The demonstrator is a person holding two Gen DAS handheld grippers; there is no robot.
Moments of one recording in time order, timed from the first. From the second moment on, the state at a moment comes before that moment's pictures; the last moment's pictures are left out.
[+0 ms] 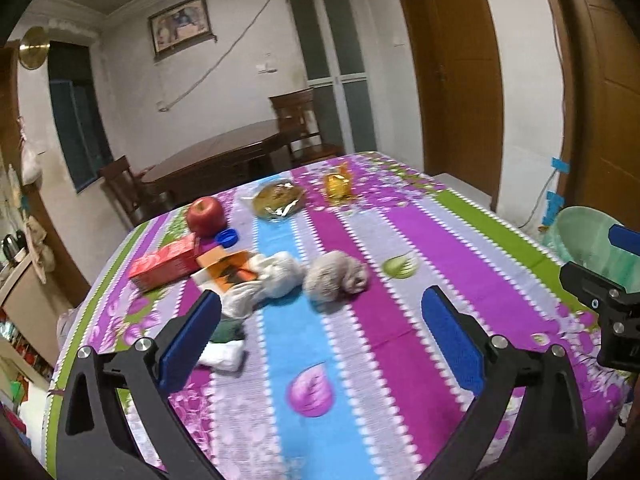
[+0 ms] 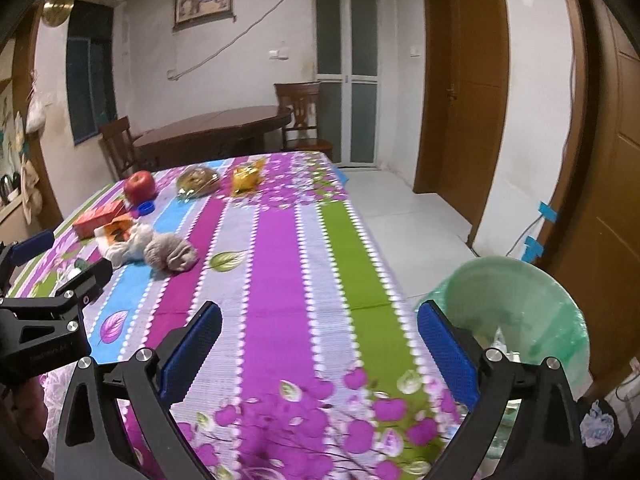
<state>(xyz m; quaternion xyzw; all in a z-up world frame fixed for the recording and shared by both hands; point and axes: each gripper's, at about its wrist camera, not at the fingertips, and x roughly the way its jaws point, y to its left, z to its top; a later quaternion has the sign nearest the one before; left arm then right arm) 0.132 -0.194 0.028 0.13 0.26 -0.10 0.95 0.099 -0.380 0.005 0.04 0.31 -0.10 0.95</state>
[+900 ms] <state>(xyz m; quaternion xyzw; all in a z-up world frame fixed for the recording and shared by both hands) 0.153 0.056 -0.006 0.00 0.35 0.08 0.93 0.160 -0.245 -0.035 -0.06 0.36 0.05 0.93</state>
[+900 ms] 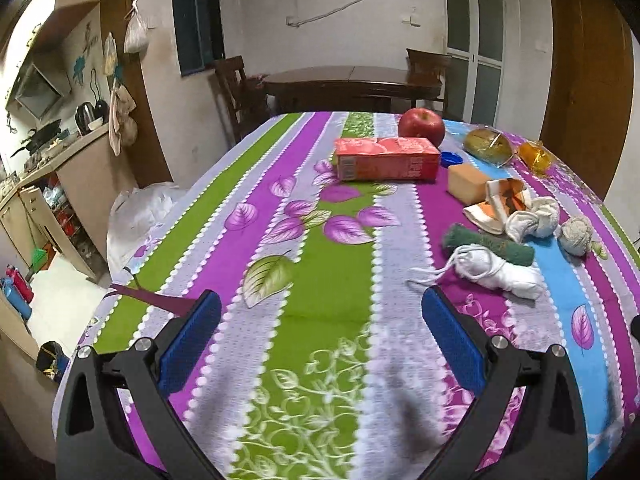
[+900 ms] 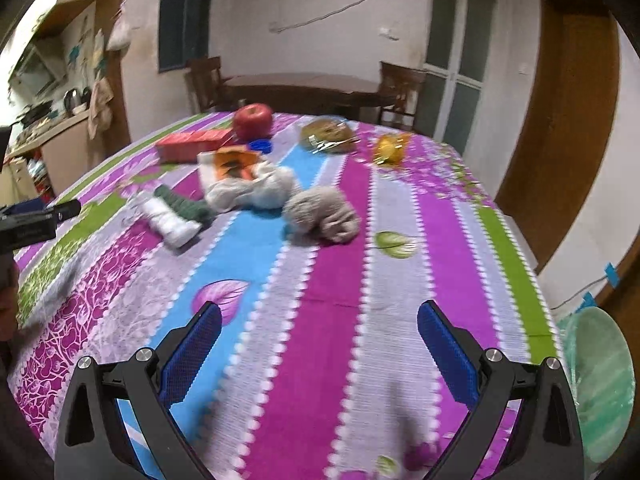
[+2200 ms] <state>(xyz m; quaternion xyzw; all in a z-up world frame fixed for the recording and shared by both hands) 0.233 -0.064 -0.041 0.04 0.46 -0.08 0.89 0.187 -0.291 -0.041 0.09 0.39 0.08 0.91</state>
